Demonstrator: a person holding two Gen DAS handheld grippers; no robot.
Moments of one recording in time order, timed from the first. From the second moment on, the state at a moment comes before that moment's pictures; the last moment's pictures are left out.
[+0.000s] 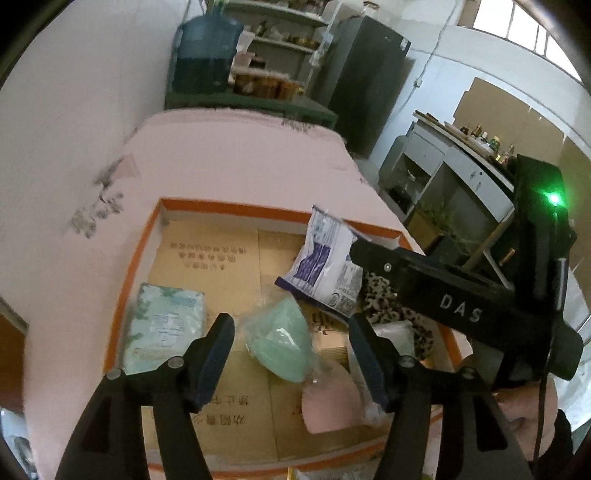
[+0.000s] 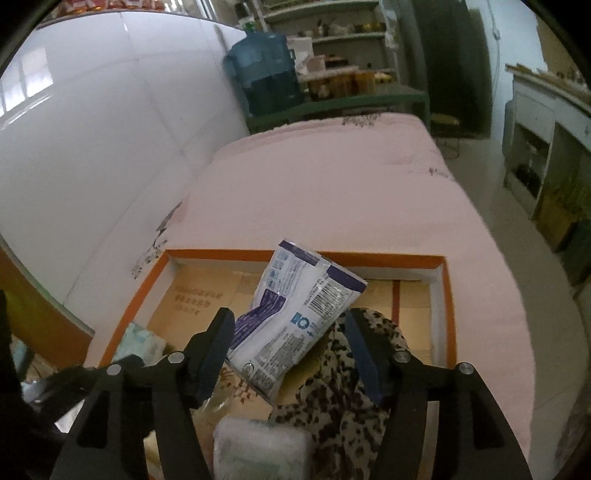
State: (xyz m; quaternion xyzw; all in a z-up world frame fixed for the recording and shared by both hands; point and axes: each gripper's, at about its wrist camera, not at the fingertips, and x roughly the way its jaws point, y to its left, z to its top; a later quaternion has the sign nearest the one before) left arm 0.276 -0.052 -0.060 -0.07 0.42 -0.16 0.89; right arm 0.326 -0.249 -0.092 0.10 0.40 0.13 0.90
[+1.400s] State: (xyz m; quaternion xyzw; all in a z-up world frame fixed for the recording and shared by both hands) left arm 0.103 -0.030 -0.012 -0.06 0.31 -0.15 0.94; right arm 0.116 -0.234 -0.036 0.05 0.32 0.08 0.94
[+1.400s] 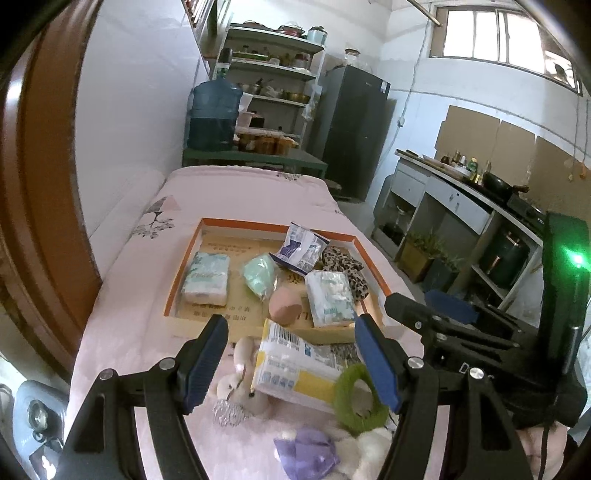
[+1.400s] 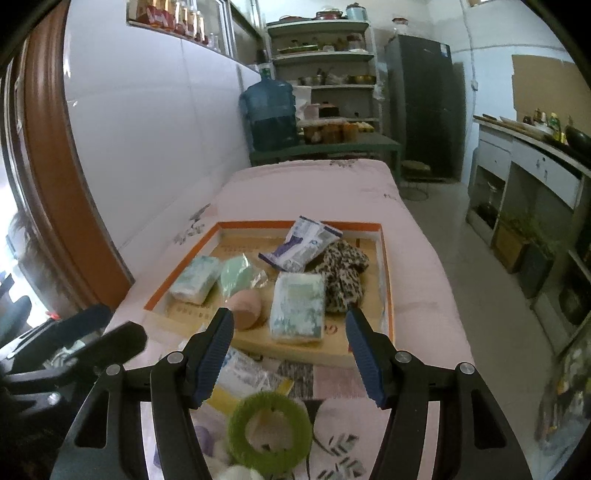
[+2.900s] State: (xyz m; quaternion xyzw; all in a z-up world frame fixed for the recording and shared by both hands) left arm 0.038 0.009 -0.049 -0.10 0.33 -0.14 0.93; right arm 0.031 -0.240 -0.061 0.05 0.35 0.05 0.94
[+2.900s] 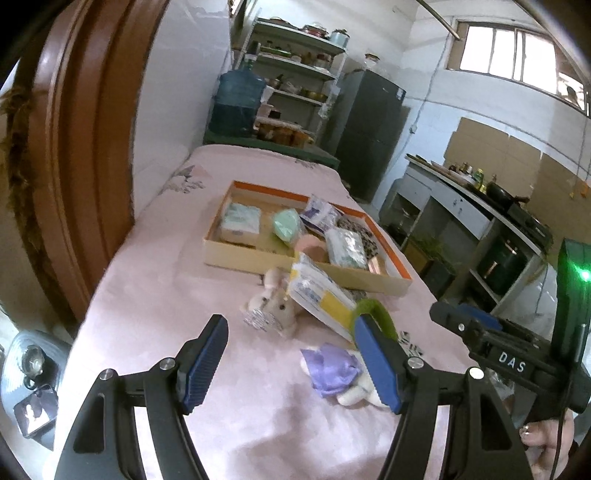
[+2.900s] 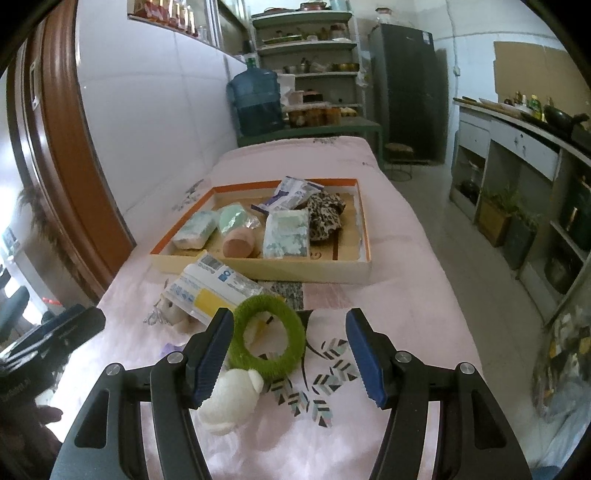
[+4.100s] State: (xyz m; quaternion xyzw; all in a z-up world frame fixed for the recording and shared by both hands) left arm 0.072 -0.068 -0.123 -0.14 0.42 -0.24 0.86; right arm 0.042 -0.271 -0.098 0.10 0.38 0.06 0.92
